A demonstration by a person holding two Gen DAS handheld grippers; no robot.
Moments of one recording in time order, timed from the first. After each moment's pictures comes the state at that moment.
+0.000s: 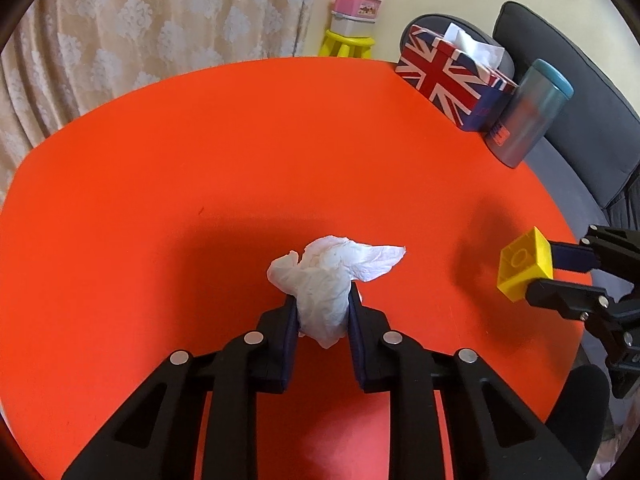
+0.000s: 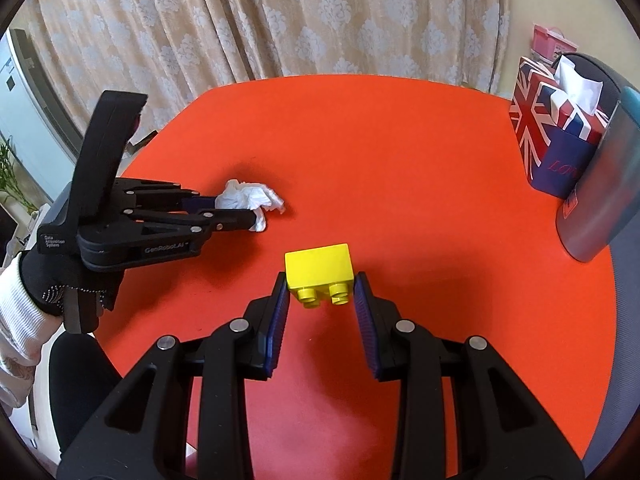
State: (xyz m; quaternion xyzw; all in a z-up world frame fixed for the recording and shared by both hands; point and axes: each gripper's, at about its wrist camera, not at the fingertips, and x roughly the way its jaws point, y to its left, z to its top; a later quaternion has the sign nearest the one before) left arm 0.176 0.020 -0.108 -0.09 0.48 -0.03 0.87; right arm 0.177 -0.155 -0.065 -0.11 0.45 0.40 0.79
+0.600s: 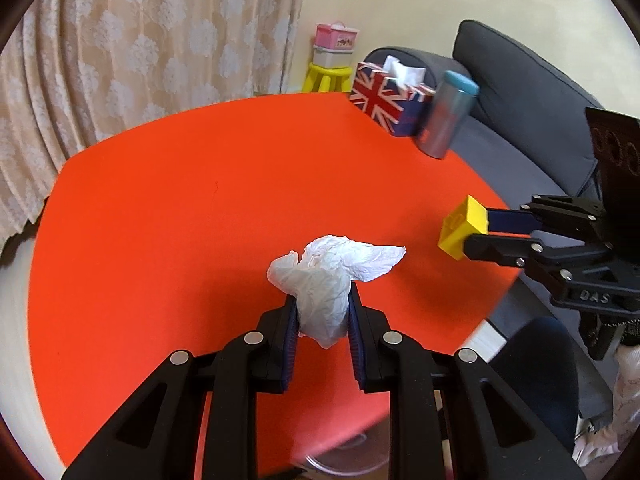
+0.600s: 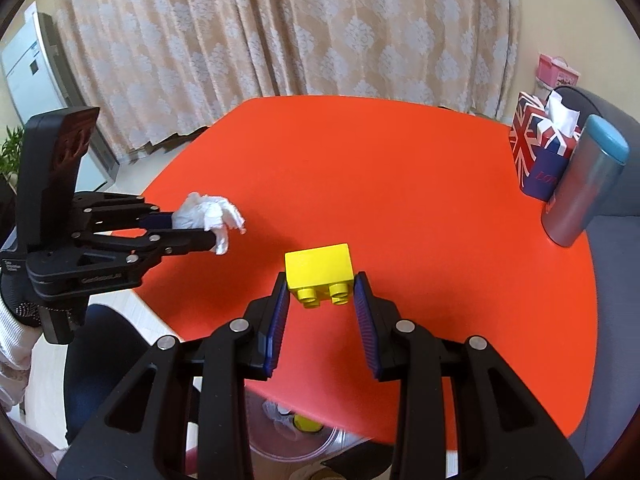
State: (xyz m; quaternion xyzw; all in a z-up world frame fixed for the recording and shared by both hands) left arm 0.043 -0.020 -0.041 -0.07 0.43 -0.04 0.90; right arm 0.091 -0.178 -0.018 -0.12 0.41 0.42 0.80
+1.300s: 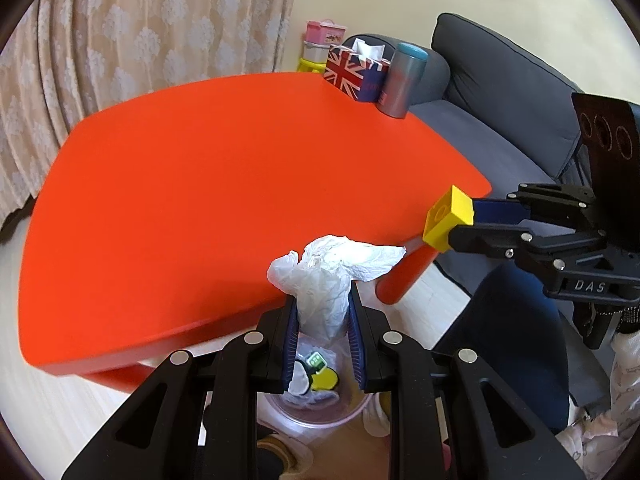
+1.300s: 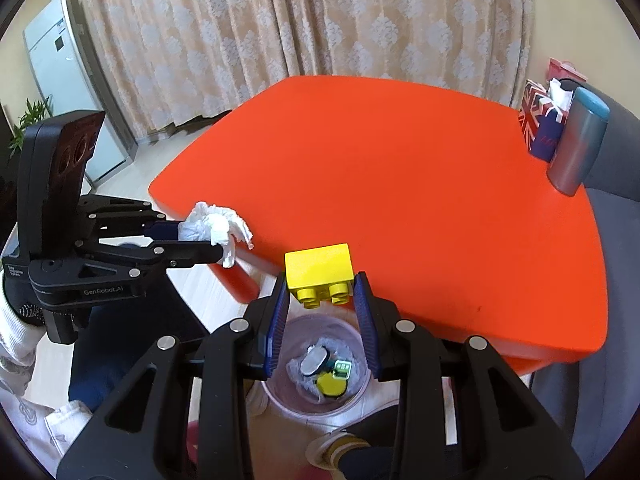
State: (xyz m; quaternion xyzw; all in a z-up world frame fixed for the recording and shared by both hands) left arm -0.058 -0.071 -0.064 -0.08 0.43 -0.05 0.90; right arm -0.014 -0.217 -0.035 -0.13 0.41 0.44 0.79
